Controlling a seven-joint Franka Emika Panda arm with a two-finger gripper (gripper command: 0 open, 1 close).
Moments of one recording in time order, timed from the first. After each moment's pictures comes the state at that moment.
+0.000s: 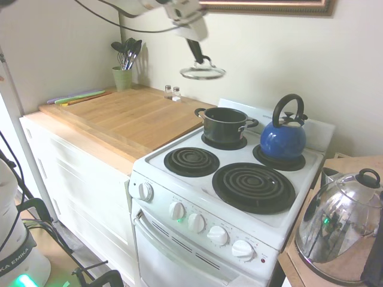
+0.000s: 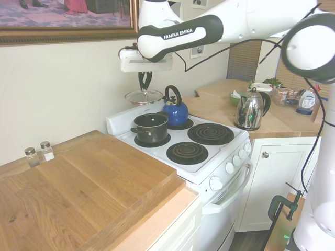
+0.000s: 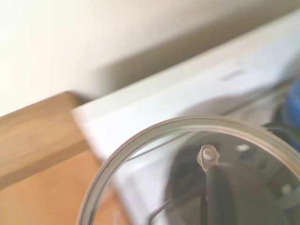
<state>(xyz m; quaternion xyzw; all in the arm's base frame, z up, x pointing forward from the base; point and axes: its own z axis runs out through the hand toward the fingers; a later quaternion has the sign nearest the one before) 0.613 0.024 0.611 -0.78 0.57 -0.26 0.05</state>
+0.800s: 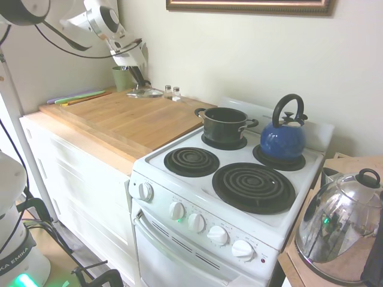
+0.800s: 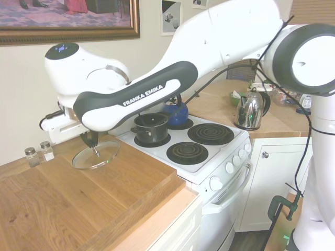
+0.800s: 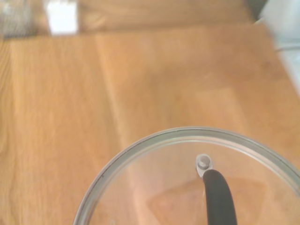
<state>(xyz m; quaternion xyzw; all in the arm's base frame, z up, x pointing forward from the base) 0.605 0.271 0.454 -0.85 0.47 -0.22 -0.02</state>
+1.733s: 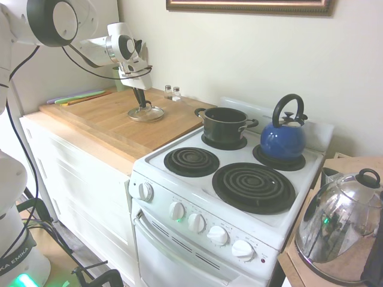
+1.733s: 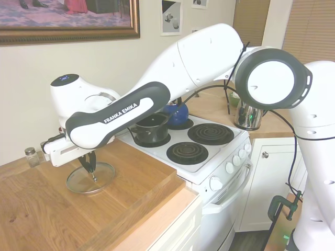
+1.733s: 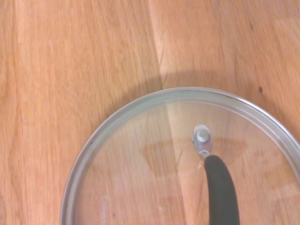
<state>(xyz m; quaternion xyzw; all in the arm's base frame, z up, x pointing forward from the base) 0.641 0.261 0.386 -0.88 0.46 -0.13 -0.01</state>
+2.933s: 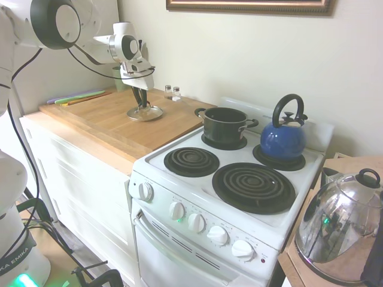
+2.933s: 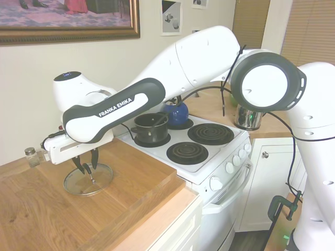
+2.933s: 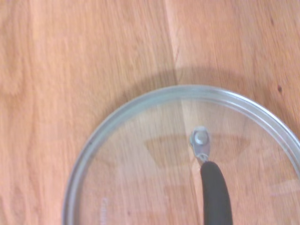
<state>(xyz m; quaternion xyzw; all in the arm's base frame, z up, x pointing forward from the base) 0.651 0.260 0.391 -0.89 0.45 -0.10 0.01</state>
